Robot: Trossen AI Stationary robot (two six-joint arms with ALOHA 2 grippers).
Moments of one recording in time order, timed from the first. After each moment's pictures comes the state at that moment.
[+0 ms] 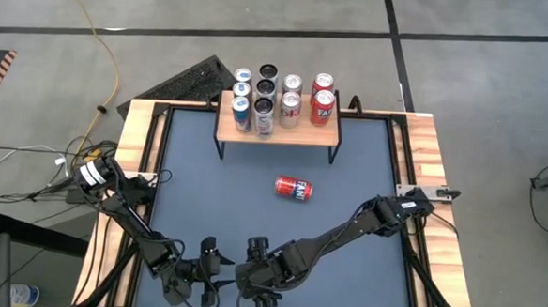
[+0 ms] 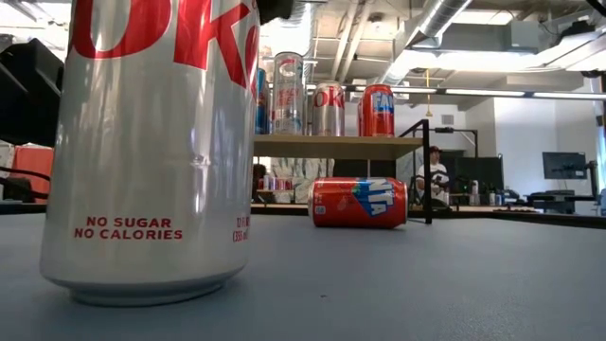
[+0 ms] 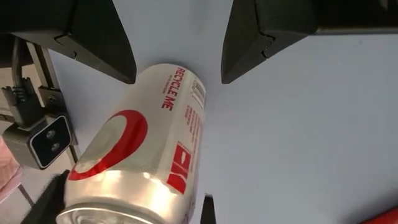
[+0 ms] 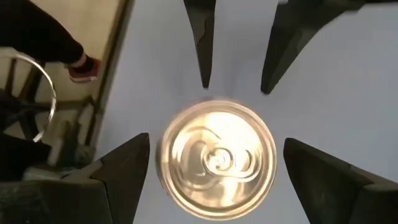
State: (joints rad) left arm -0.88 1.75 0.79 0.30 -0.77 -0.71; right arm 0.49 2.38 2.32 -0.96 0.15 0.25
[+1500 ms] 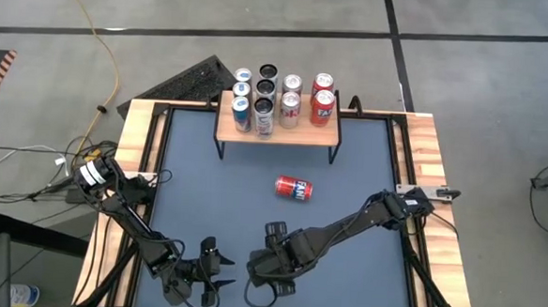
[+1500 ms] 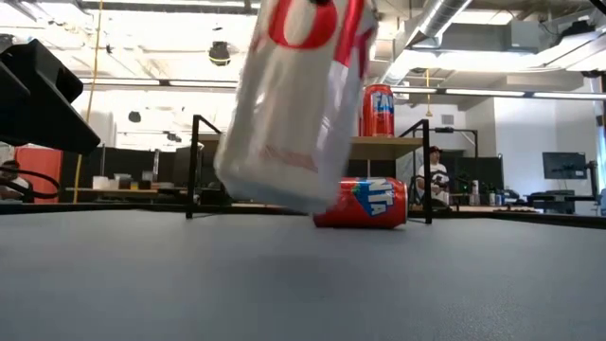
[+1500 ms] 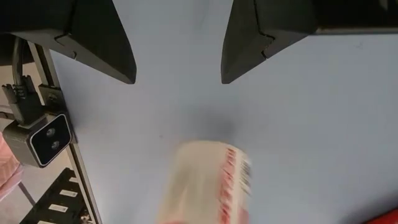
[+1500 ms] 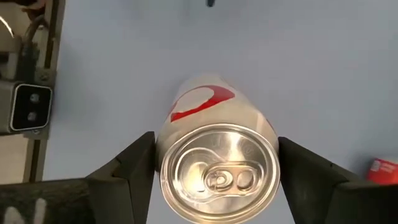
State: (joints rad) left arm -0.88 1.75 0.79 0.30 -0.77 -0.72; right arm 0.47 2.31 2.35 -1.30 0.16 0.26
